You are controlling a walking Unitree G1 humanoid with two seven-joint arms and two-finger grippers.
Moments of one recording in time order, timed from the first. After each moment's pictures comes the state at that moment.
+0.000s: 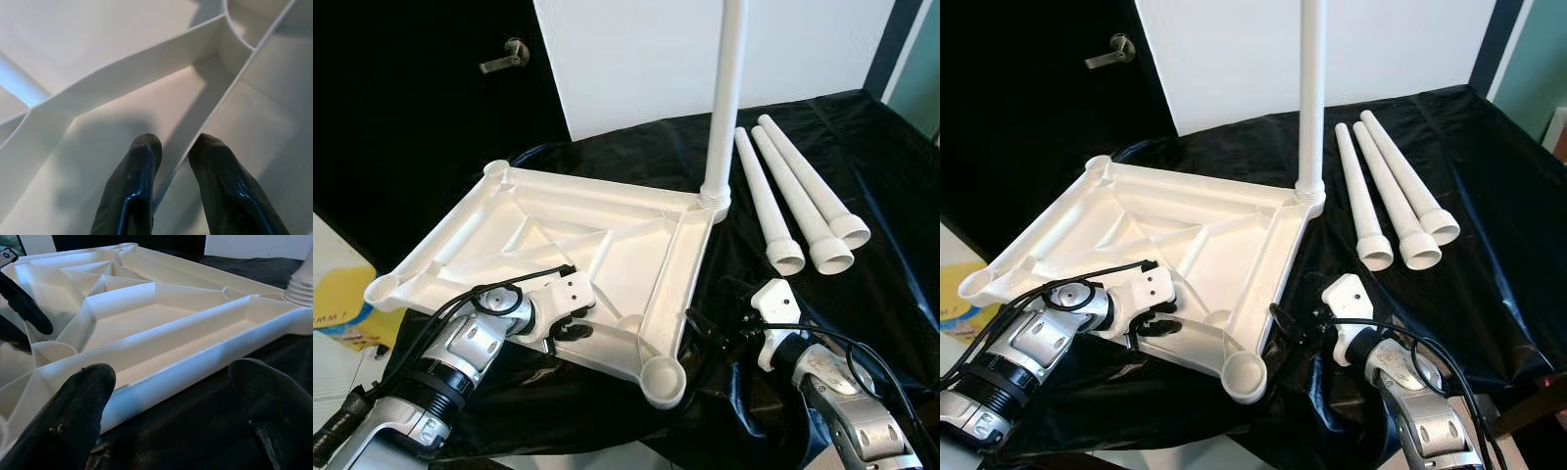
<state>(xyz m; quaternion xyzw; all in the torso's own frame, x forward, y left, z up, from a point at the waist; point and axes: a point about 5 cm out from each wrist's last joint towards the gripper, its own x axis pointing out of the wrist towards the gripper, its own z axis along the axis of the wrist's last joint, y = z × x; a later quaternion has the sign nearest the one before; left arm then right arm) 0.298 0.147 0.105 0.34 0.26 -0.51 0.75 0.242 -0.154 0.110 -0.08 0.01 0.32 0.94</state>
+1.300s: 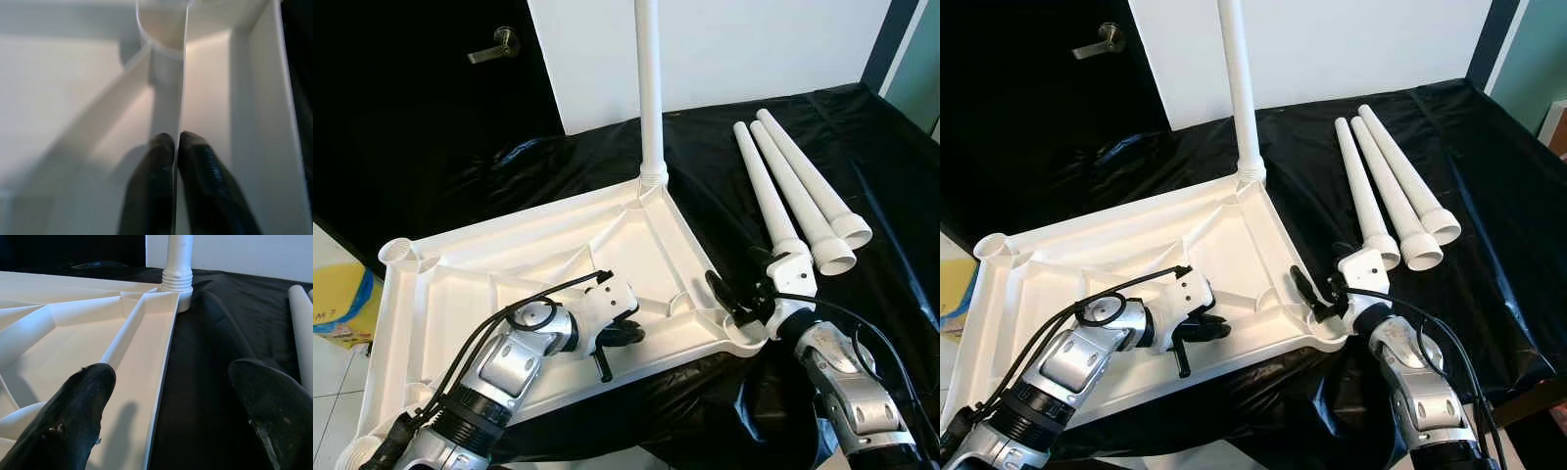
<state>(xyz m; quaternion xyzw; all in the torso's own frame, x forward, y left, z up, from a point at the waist) 0.271 0.091 0.118 0.21 0.19 -0.56 0.78 0.266 -0.169 0.122 -0.08 -0.04 0.20 0.98</state>
